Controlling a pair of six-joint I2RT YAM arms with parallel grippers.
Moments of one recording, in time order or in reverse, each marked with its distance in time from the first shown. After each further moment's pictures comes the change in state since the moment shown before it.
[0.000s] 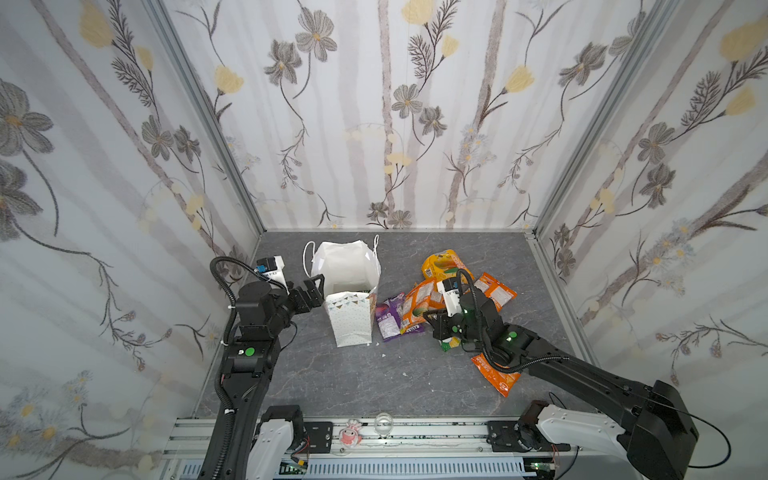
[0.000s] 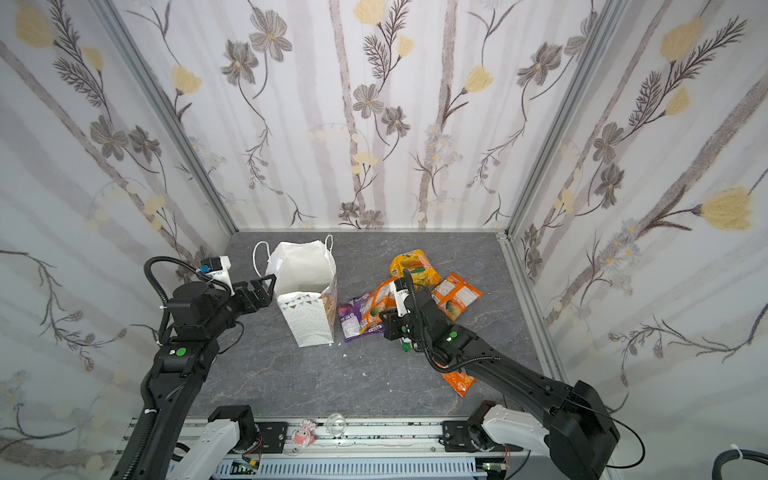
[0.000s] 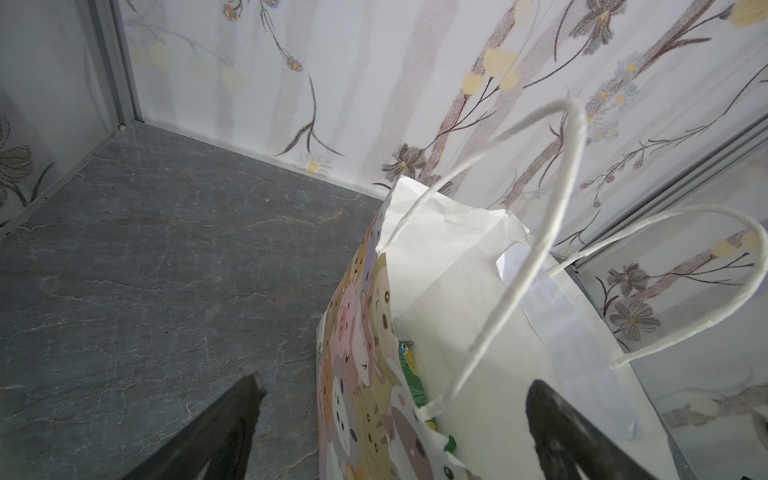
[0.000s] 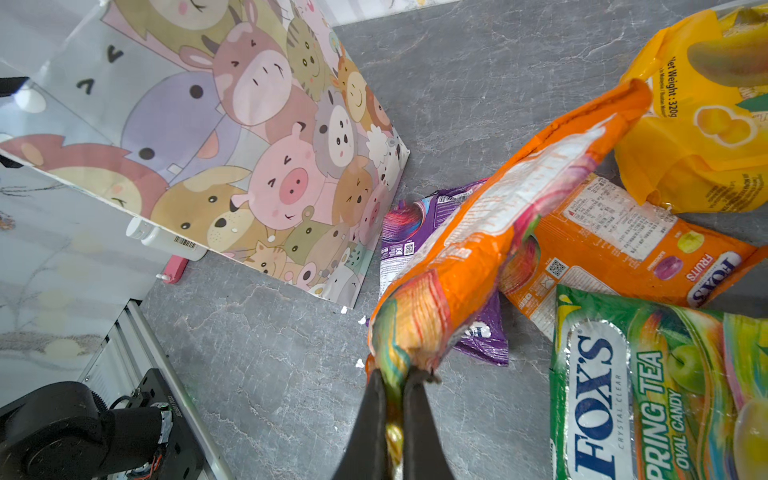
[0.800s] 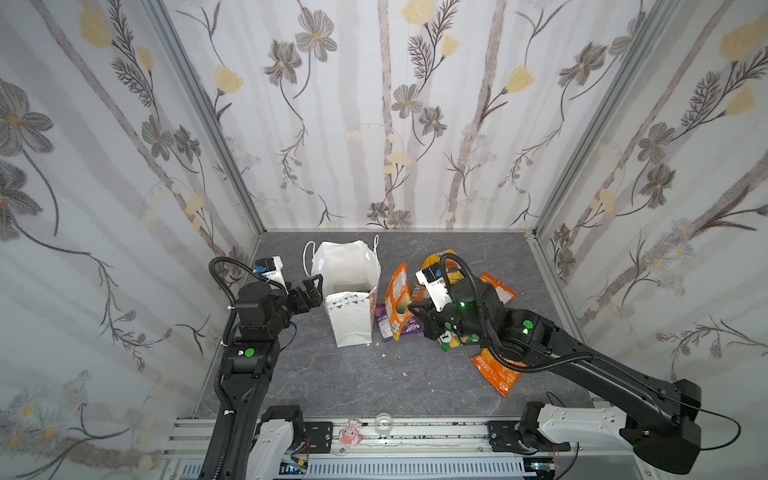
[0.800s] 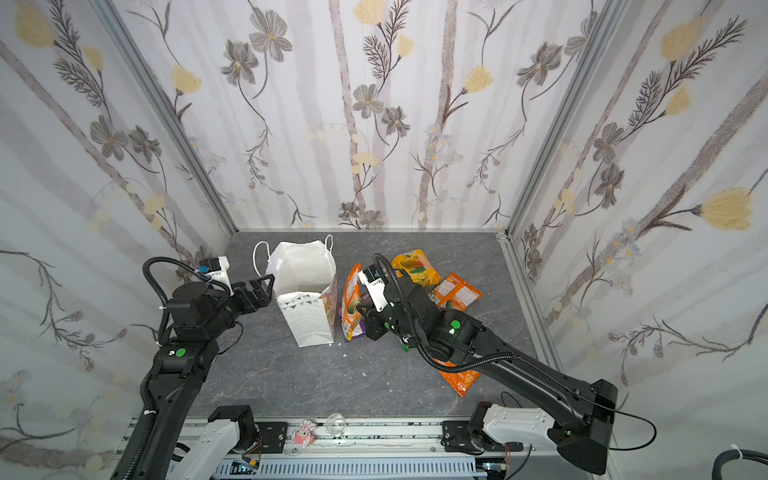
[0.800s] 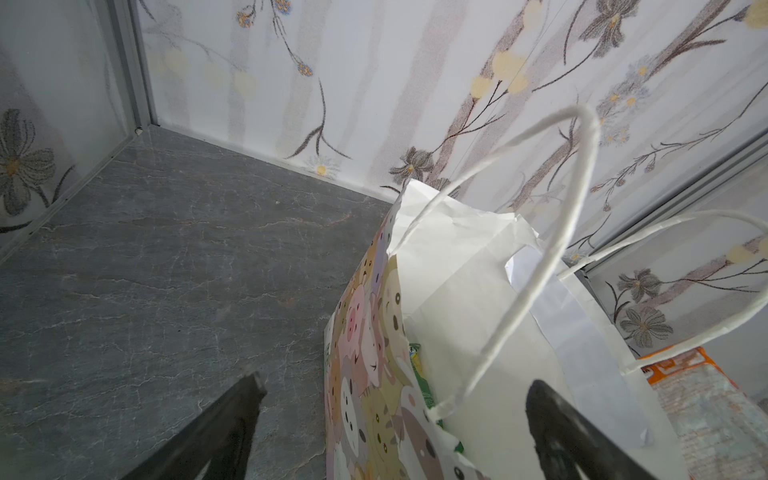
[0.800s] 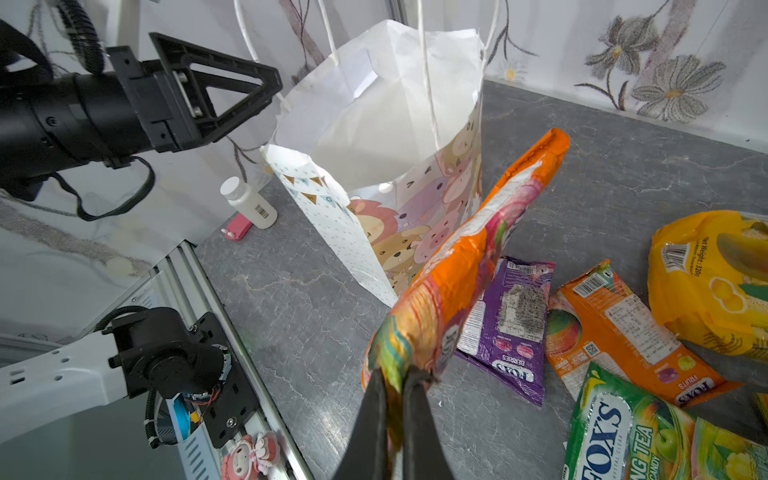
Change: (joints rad) left arm 0.001 -0.002 0.001 -0.007 -0.025 0.003; right arm 0.230 0.021 0.446 -0.365 0.122 -0.175
